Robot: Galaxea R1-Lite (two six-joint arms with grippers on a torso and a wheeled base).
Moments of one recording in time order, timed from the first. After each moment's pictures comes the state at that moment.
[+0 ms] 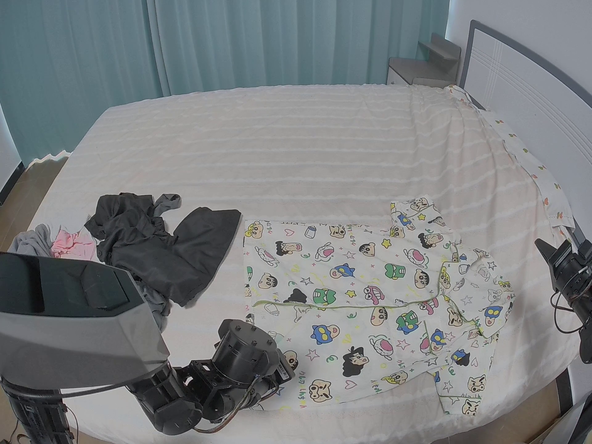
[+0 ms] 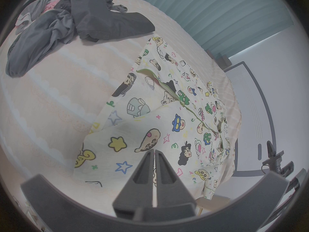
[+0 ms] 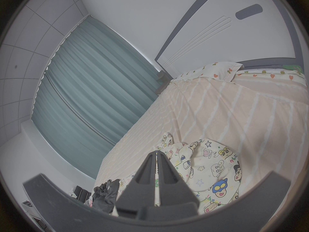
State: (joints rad) left arm -0.78 2.14 -0.53 -0.87 0.20 -1.10; right arm -0.32 1.73 -0.13 -1.55 0.35 0.78
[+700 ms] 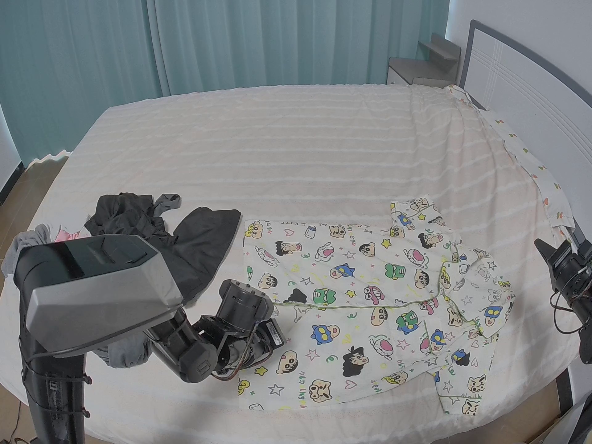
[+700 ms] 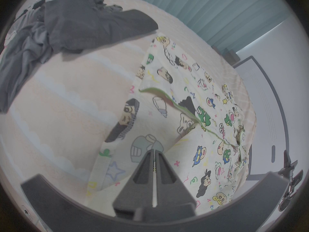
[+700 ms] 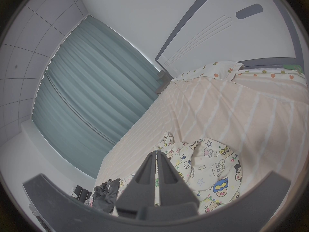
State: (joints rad) left arm -0.60 2.28 -0.83 -0.65 0.11 -0.92; right arm -0.31 1.73 -0.13 -1.55 0.35 0.78
